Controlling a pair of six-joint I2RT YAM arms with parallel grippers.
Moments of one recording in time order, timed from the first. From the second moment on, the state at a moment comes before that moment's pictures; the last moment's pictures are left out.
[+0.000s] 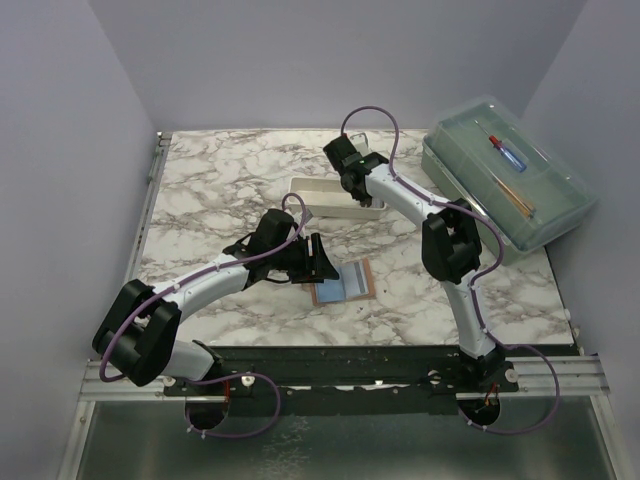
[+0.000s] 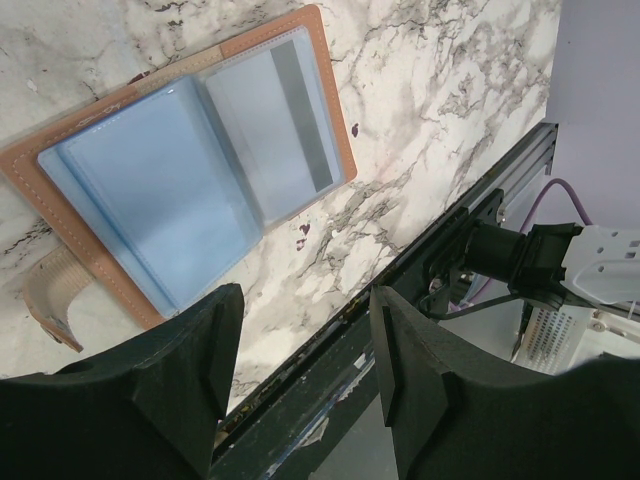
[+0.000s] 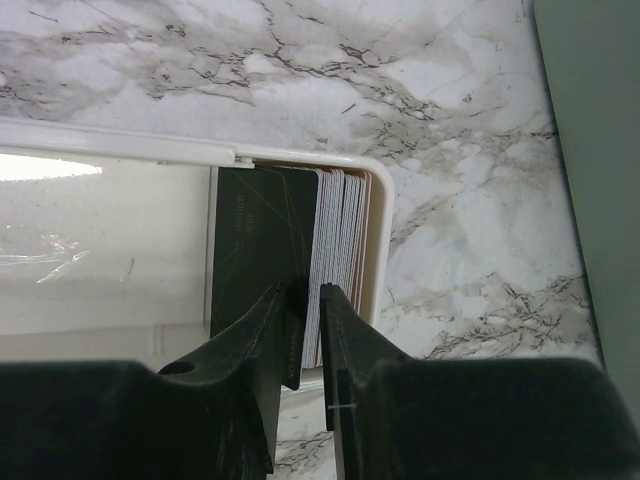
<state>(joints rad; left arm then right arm) -0.61 1.37 0.73 -0.09 0.51 -0.76 0.60 2.28 2.01 -0.81 0.64 0.25</state>
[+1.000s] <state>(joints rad) -0.61 1.37 0.72 -0.08 0.51 -0.76 0.59 2.26 2.05 -0.82 0.45 0.40</state>
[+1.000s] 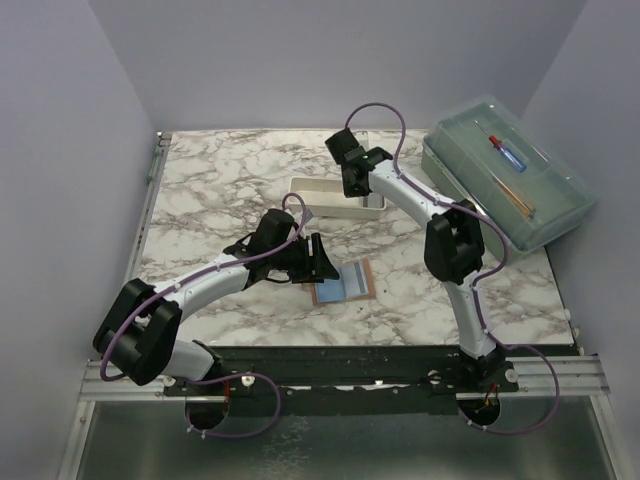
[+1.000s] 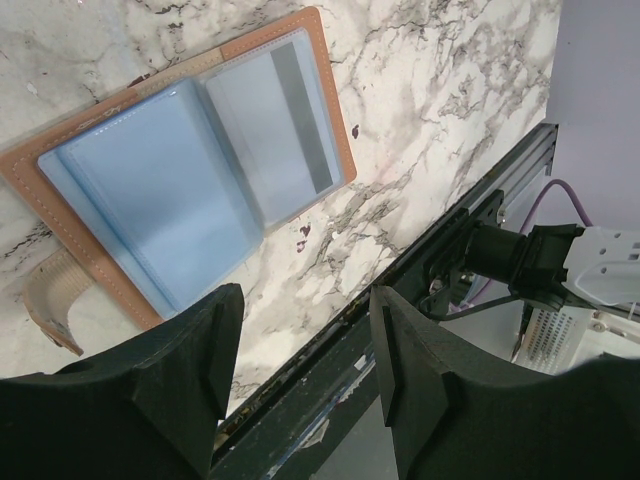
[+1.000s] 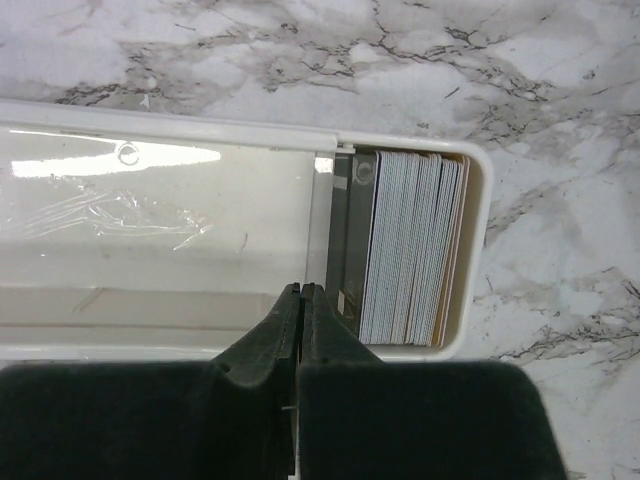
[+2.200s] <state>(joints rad) -0.60 1.38 0.72 -0.08 0.51 -0.77 0.60 2.38 2.13 -0.89 0.70 0.31</state>
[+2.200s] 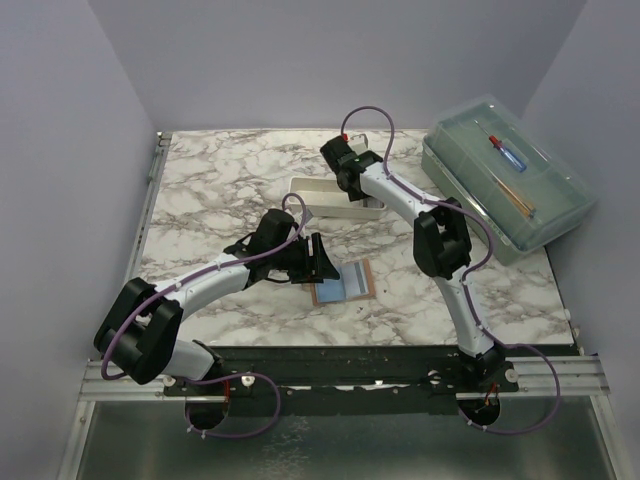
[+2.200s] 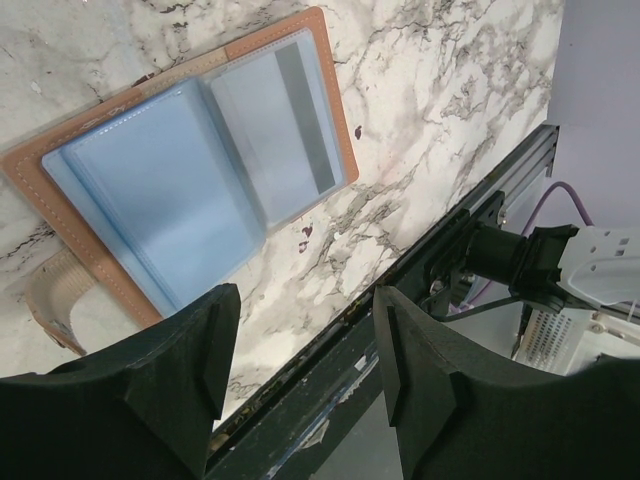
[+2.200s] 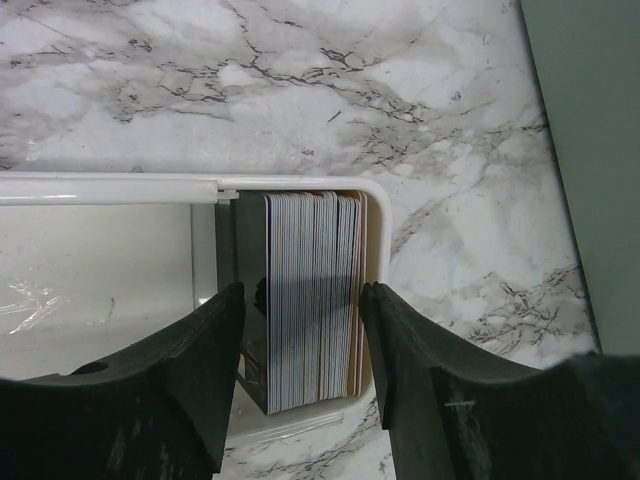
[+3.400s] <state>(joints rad) -0.60 1.38 0.72 -0.08 0.51 -0.77 0.60 2.38 2.14 -0.89 0.71 0.28</state>
